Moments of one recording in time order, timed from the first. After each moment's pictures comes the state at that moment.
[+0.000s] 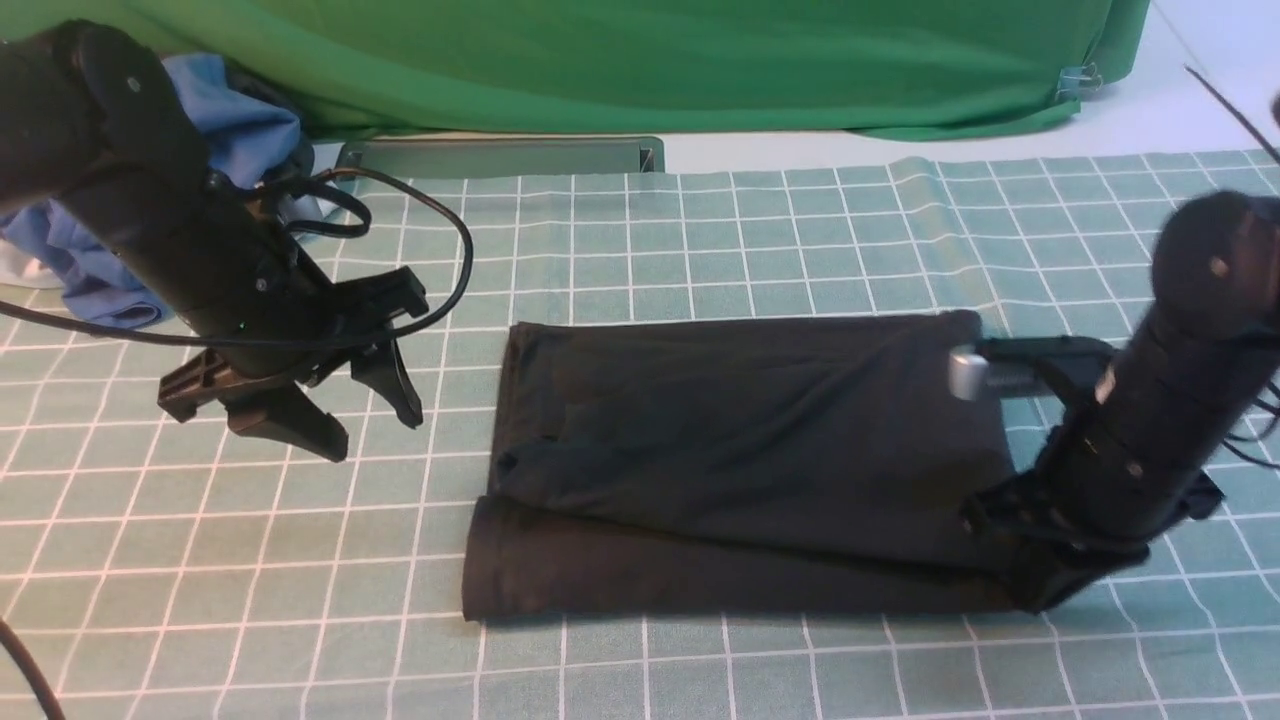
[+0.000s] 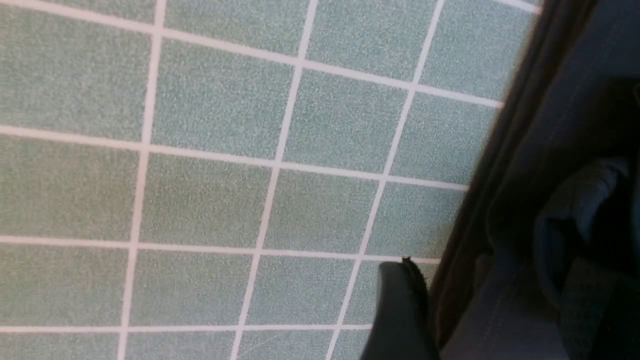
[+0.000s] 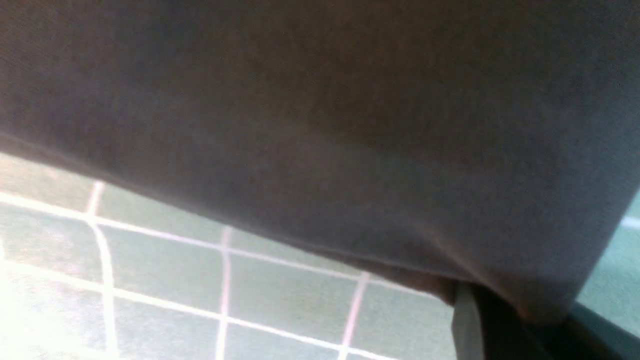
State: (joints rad) right arm 0.25 1.70 -0.98 0.22 0.96 0.04; left arm -0.07 1.75 -1.28 -0.34 1.07 -0.13
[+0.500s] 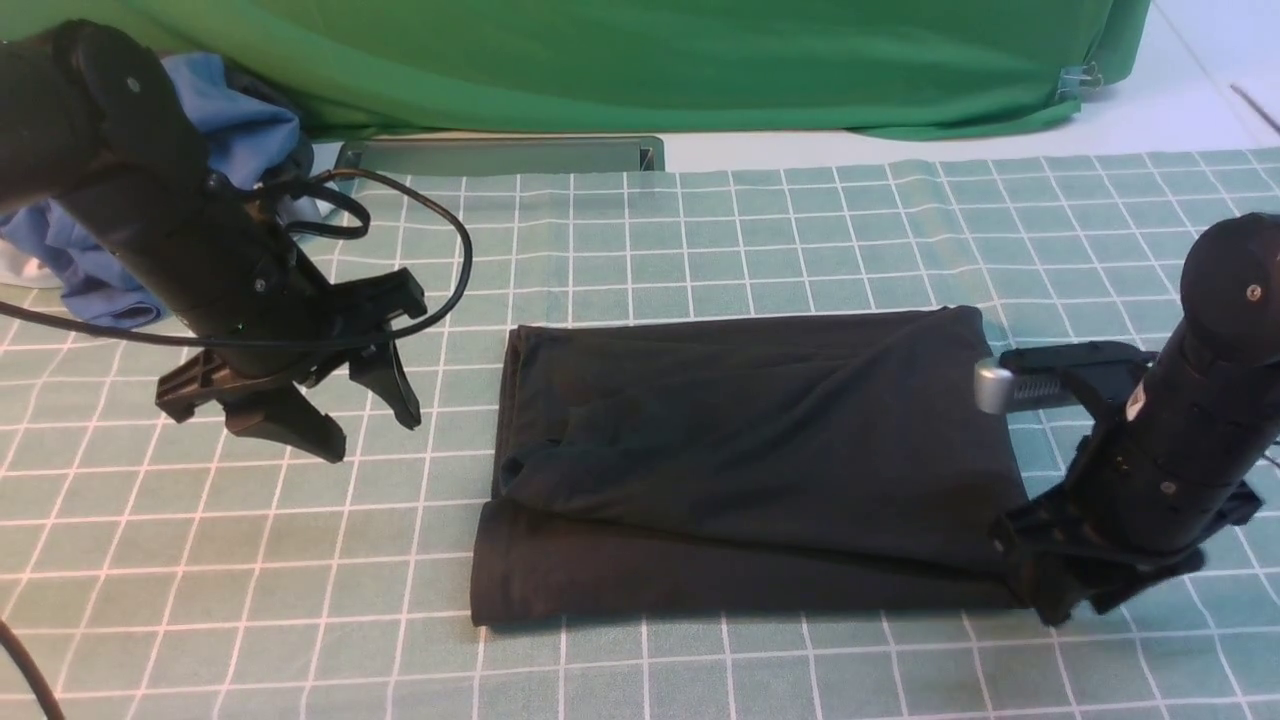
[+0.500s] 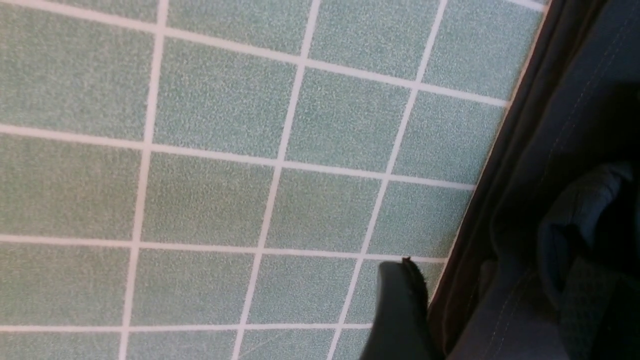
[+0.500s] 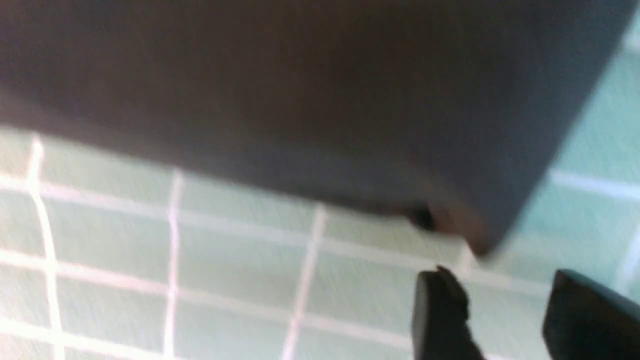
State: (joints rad) right arm 0.25 1.65 -0.97 0.13 1.03 0.07; left arm -0.07 1.75 -1.28 -0.34 1.07 -0.13
